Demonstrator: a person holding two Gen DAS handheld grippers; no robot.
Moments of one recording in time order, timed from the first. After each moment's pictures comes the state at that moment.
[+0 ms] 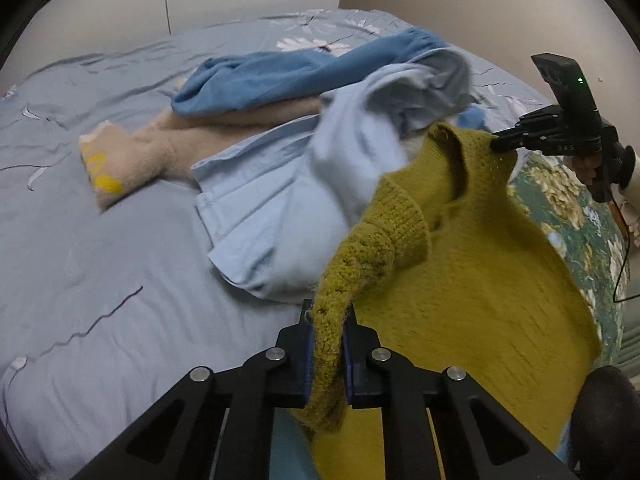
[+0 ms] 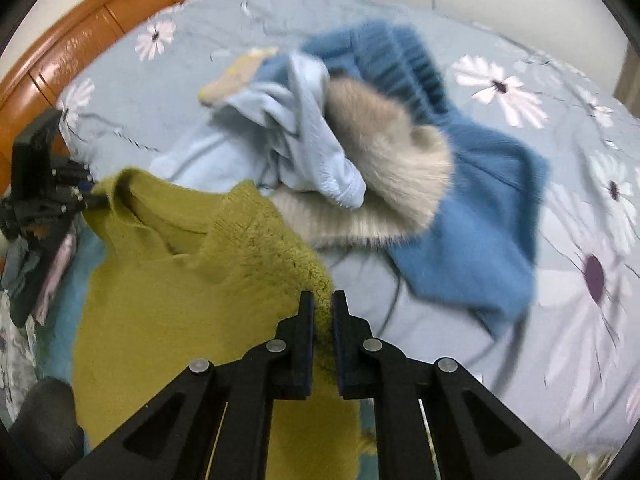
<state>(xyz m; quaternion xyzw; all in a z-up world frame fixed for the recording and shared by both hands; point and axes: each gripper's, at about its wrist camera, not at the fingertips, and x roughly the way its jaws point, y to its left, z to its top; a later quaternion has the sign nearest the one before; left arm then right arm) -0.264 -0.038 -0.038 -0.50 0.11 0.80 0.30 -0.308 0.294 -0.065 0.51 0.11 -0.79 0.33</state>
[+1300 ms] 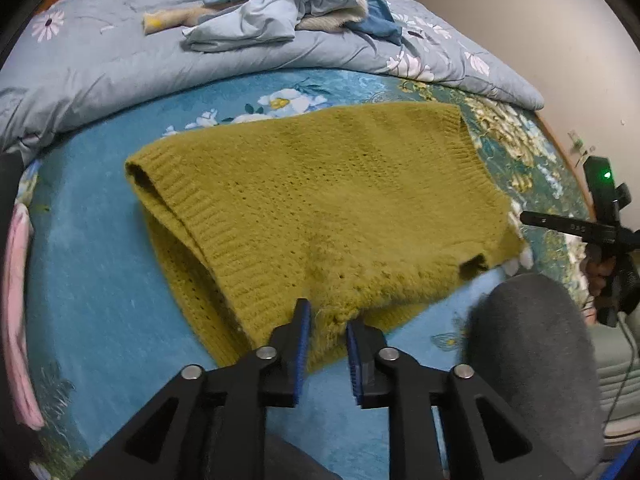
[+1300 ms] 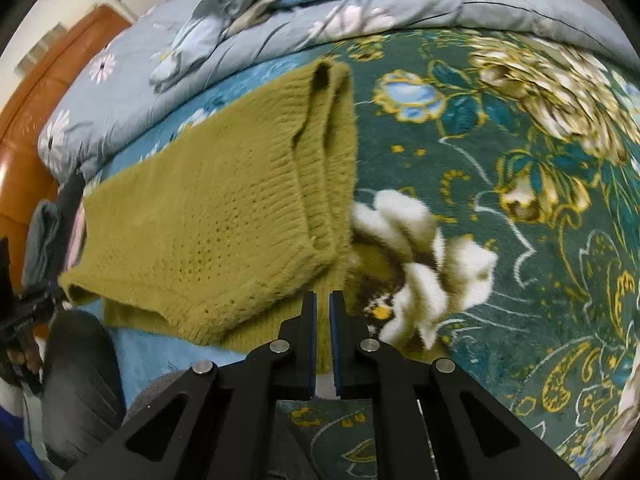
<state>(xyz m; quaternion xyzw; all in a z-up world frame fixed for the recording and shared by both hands) 0.082 -0.002 -0.050 -0.57 -0.04 0.79 0.21 0.026 0.448 -0.125 0.59 -0.10 -0.79 0.17</state>
